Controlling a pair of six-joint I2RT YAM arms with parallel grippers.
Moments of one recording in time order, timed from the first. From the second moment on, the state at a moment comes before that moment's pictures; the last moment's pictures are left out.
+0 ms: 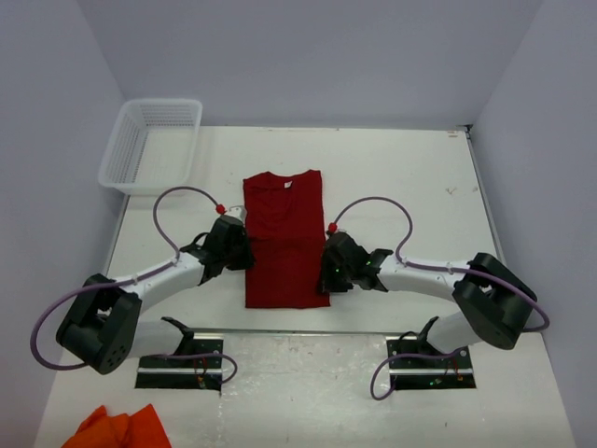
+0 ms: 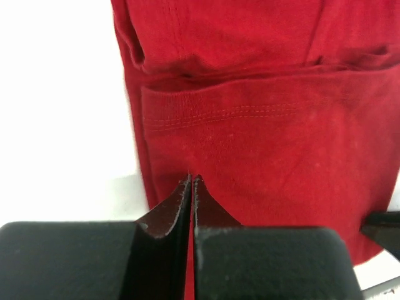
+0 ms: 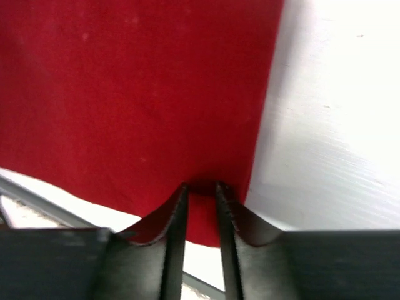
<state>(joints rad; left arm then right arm) -0.51 1.29 0.53 -0.12 -0.02 -0.60 0.88 1.45 0.65 -0.19 -0.03 0.85</state>
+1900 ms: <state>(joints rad) -0.51 0.88 0.58 -0.53 0.07 -0.62 0.96 1.29 0.45 -0.11 0.05 1.12</state>
